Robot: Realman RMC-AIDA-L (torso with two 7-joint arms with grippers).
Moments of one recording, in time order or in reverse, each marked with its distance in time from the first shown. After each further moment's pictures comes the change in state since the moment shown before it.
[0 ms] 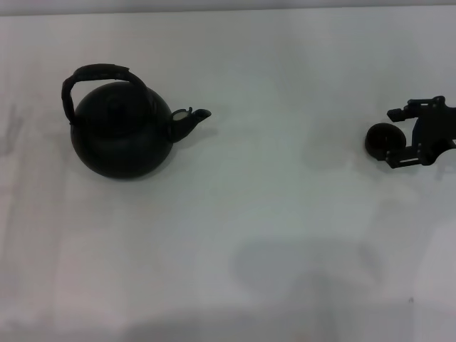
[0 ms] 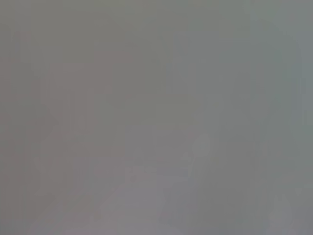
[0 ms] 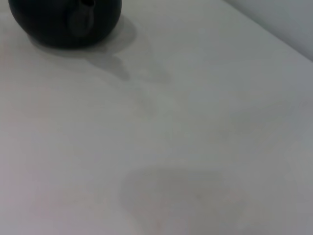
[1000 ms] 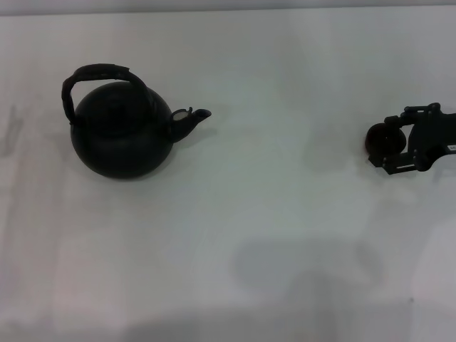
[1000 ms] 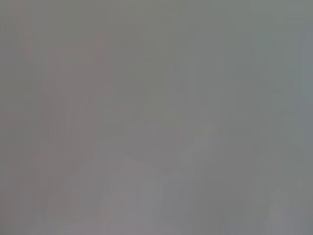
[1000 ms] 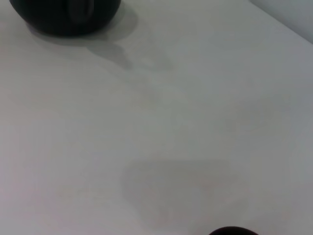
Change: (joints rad) left arm 0.002 0.000 0.002 0.000 0.005 -0.012 0.000; right arm 0.008 0.008 -0.012 -0.024 -0.023 -0.027 0.009
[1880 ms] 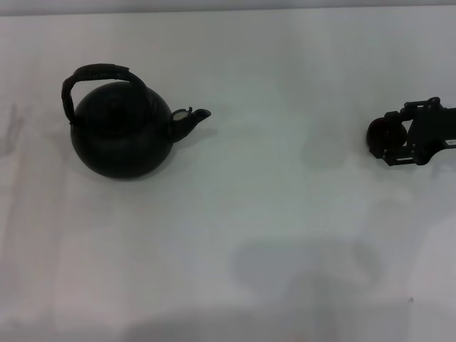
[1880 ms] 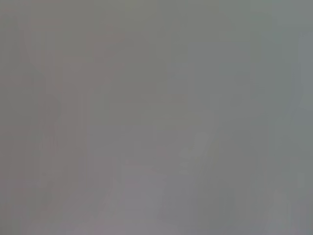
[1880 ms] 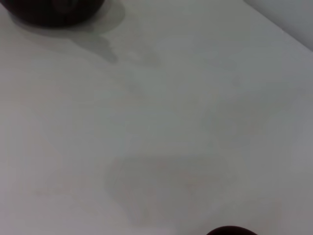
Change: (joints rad) left arm -0.004 0.000 0.000 0.000 -0.003 -0.001 0.000; right arm 0.003 0.007 -0.012 0.000 -0.003 -0.054 -0.007
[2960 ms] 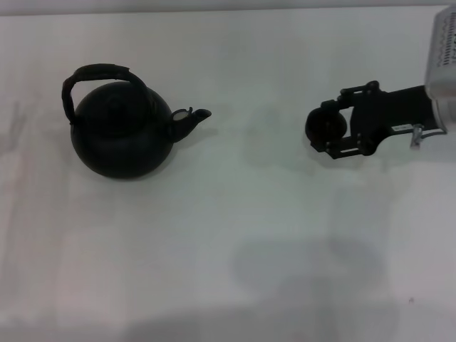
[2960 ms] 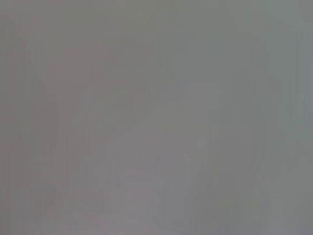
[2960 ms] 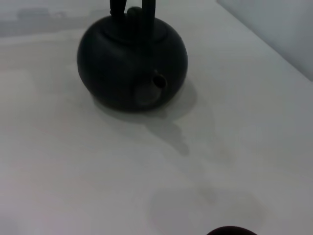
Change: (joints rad) left arm -0.009 0.000 0.001 0.003 0.001 0.002 0.000; right arm 0.037 0.023 -0.197 0.117 0.144 0.085 0.074
